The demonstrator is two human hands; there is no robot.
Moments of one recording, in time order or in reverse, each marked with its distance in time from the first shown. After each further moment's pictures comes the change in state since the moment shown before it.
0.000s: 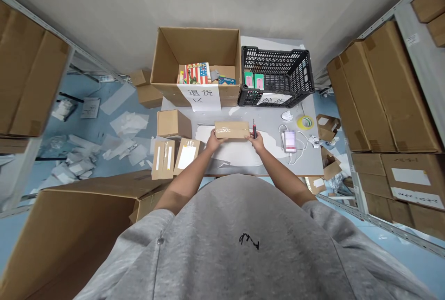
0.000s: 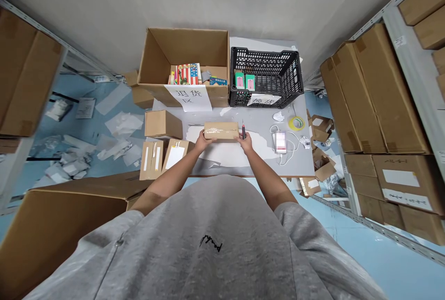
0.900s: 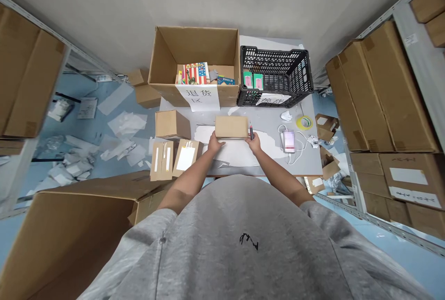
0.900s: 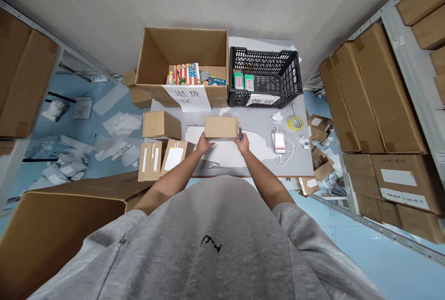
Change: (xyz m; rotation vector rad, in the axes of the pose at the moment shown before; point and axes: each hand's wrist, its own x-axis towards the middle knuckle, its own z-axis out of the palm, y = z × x) left_hand 0.003 -0.008 0.015 0.076 0.011 0.123; right_hand 0.001 0.014 0.010 -0.013 0.016 -0.045
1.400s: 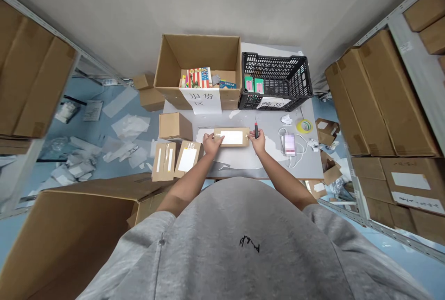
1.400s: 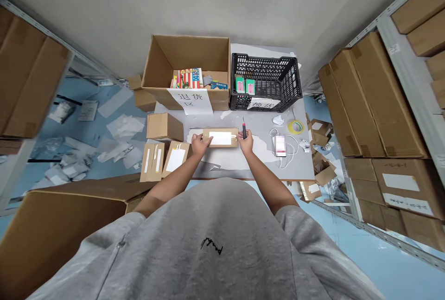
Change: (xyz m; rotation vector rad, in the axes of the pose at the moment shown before) left_hand -0.019 0.023 -0.025 0.196 0.297 -0.079; right_hand -0.007 -0.041 -0.011 0.014 0.063 -0.213
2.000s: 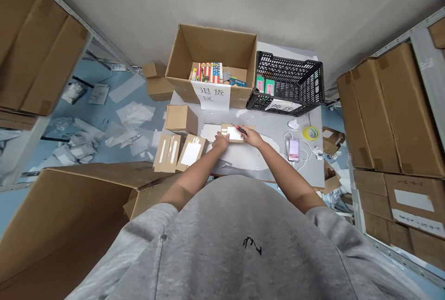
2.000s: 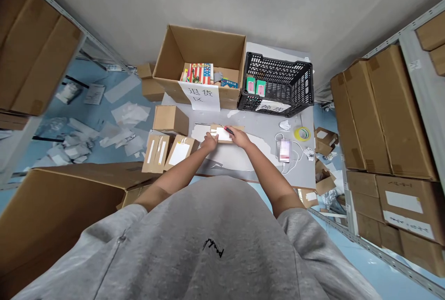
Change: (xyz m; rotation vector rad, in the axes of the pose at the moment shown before) left_hand 0.007 0.018 0.022 0.070 -0.361 -0.296; right_hand 0.033 -0.038 0.036 -0.450 -0.648 -0.269
